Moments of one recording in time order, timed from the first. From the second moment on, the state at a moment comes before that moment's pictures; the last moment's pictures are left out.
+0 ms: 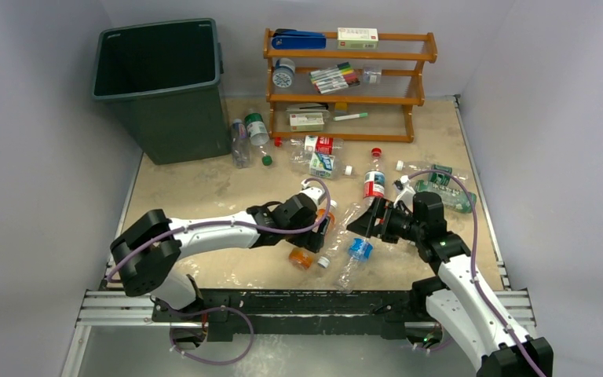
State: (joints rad) left arm -1.02 1.52 0.88 -0.24 -0.09 -0.54; right arm 0.24 0.71 0.42 -0.35 -0.54 0.63
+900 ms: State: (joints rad) left arm -1.05 1.54 0.98 -0.35 -0.24 -0.54; right arm 0.24 0.71 0.40 -0.33 -0.54 0.63
